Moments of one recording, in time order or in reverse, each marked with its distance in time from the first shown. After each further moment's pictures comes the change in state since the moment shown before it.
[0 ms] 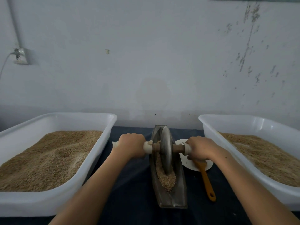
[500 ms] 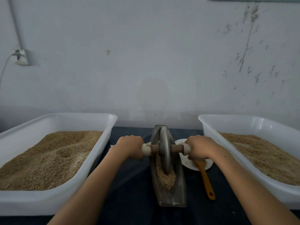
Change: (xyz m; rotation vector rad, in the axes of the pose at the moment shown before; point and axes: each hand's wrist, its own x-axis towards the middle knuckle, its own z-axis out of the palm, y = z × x) left_hand -0.001 -0.006 -0.001 -0.095 -0.180 0.004; right_hand -0.011 -0.008 -0.008 -0.048 -0.005 0.007
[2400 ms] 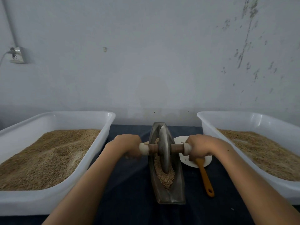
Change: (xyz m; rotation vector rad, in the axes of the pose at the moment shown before) left_hand -0.004 -0.002 -0.006 -0.027 -0.120 -0.022; right_hand -0.003 0.004 -0.007 0.071 -0.172 -0.025
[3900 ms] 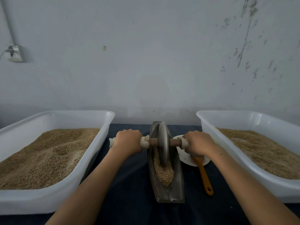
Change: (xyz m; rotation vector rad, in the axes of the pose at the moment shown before) left_hand 0.003 0.007 0.009 0.129 0.349 -0.028; right_hand 0.014 0.002 0.017 -0.078 0.323 0.008
